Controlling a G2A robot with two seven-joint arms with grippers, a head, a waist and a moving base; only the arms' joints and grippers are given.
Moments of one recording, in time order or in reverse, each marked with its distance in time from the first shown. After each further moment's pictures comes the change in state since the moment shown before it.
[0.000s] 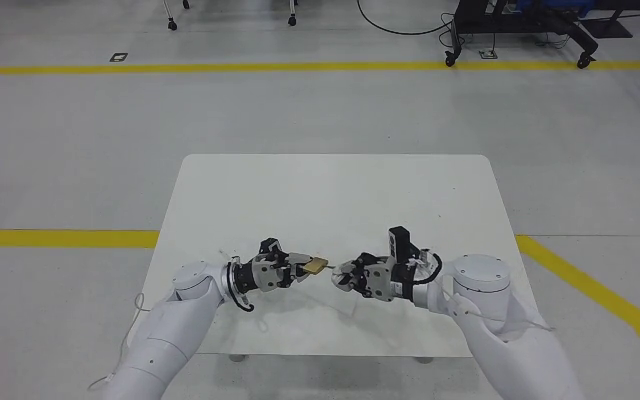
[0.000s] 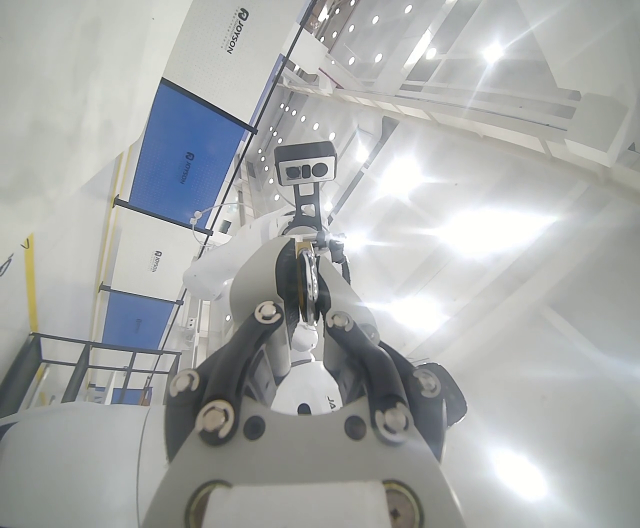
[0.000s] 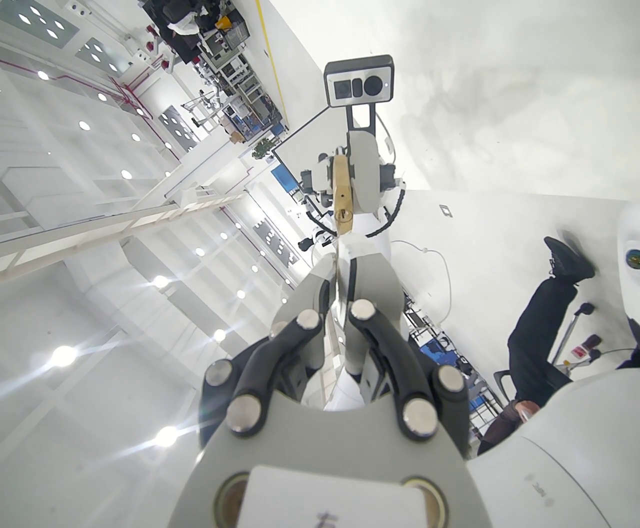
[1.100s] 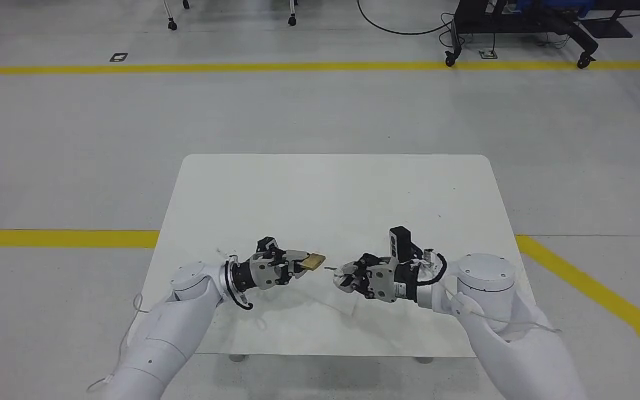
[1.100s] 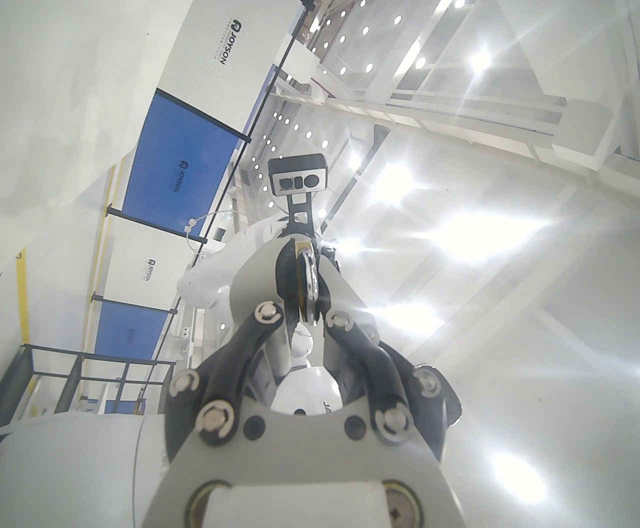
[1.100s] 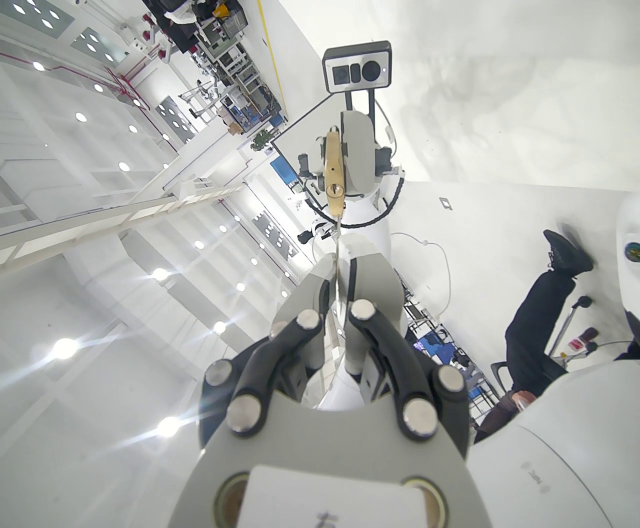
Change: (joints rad) left arm 0.000 0.000 -0.009 0.011 -0.013 -0.006 0.022; right arm -0.009 0.001 0.024 0.000 -0.022 0.005 0.062
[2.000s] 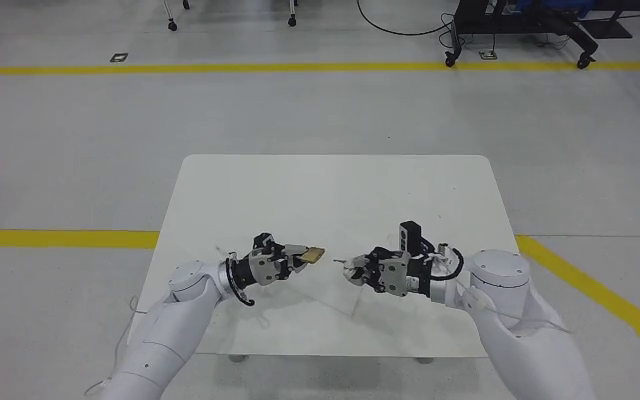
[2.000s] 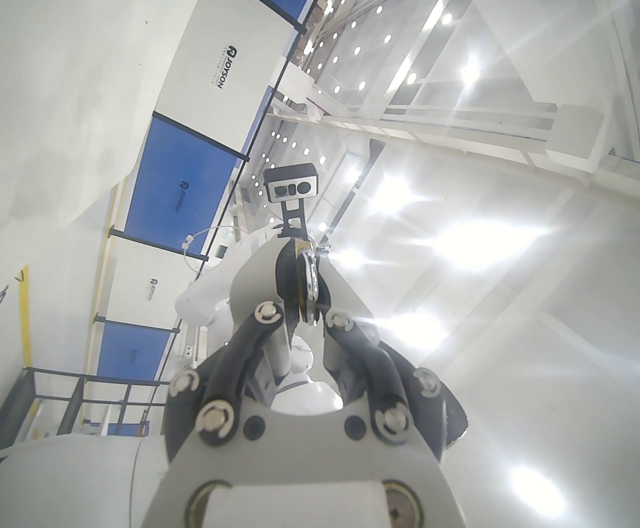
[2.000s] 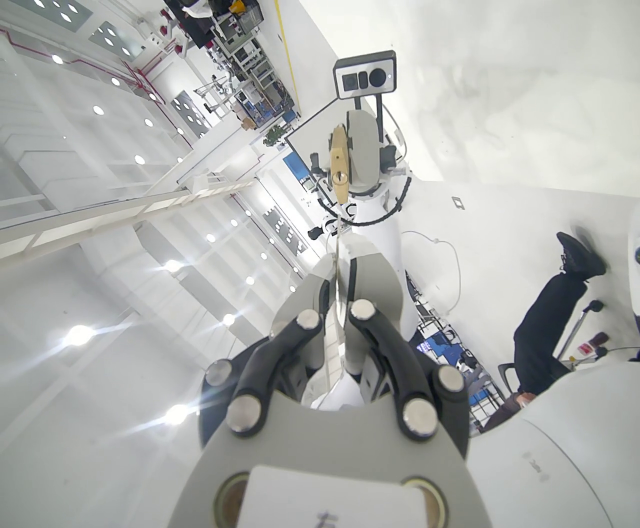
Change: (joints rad) left arm 0.031 0.010 -0.028 -0.073 0.008 0.007 0.079; right arm -0.011 0.001 0.059 0.012 -0.022 -0.008 0.078
